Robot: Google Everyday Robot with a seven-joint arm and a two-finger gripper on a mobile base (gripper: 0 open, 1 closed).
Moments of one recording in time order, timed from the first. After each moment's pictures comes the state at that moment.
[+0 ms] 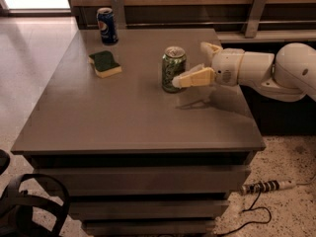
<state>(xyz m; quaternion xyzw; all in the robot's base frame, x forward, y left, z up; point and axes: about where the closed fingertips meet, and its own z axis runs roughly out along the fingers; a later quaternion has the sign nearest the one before) 0.647 -0.092 0.892 -0.39 0.66 0.31 0.56</state>
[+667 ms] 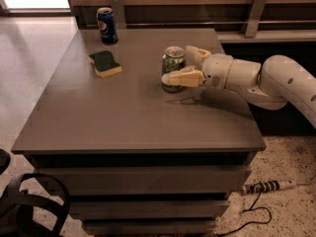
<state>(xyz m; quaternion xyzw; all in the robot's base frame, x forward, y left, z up) 0.653 -0.071 0.887 -0.38 0.62 0.34 0.60</state>
